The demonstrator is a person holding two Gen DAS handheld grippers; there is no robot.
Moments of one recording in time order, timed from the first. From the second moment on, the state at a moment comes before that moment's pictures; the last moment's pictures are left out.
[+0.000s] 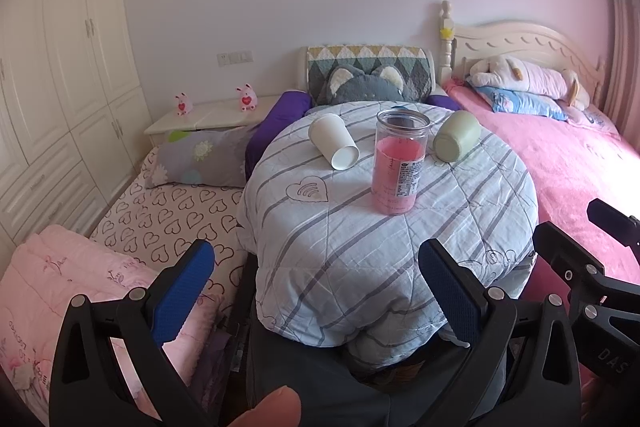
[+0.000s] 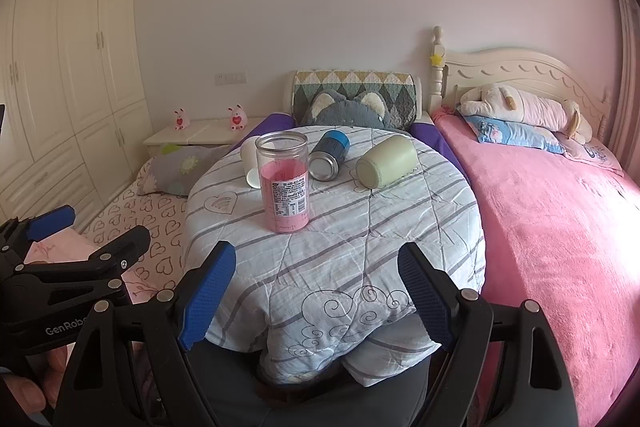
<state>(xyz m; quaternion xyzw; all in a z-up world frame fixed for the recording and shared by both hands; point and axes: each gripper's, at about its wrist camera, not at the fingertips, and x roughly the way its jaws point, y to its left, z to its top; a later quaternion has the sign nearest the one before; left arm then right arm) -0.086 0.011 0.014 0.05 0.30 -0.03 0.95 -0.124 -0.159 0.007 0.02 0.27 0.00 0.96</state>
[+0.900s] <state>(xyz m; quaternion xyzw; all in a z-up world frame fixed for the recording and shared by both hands) -0.086 0.011 0.013 0.05 0.30 -0.03 0.95 -0.123 -0.158 0.004 0.02 0.27 0.00 0.96</state>
